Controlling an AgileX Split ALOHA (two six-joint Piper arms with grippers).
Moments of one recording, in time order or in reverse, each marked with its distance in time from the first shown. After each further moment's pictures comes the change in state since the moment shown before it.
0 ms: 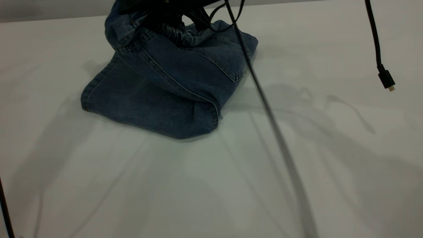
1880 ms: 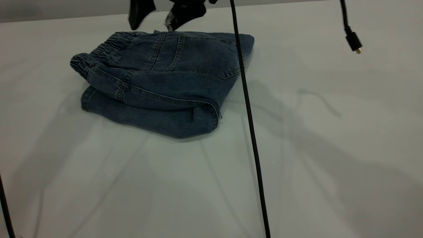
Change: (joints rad) left arm 0.000 -0.001 -0.008 0.003 -0.022 -0.002; right arm 0.089 0.034 -0.318 -1.207 -0.153 0.847
